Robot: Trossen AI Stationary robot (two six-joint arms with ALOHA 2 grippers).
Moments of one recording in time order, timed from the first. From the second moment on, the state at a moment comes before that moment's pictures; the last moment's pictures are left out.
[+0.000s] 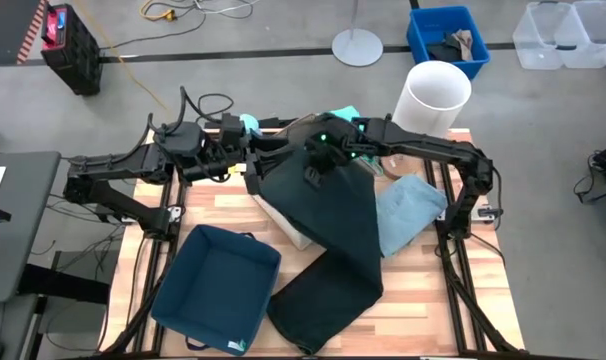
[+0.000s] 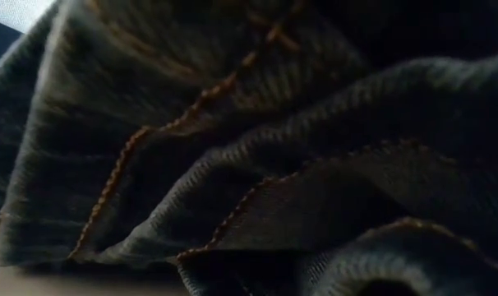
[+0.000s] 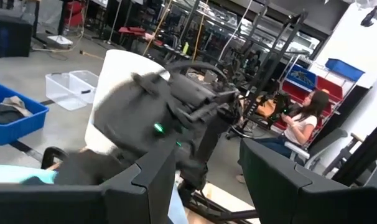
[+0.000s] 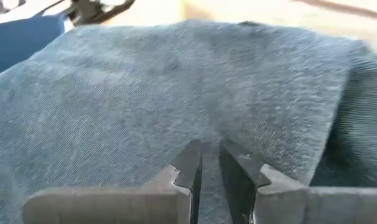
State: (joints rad) left arm -0.05 1.29 1.58 -0.23 -0.34 -0.40; right arm -0.26 1.78 1.82 -0.89 0.00 0.25
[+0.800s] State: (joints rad) left arm -0.05 1.29 1.58 -0.23 -0.34 -0.41; right arm -0.26 1.76 1.92 -0.93 -0.13 0.07
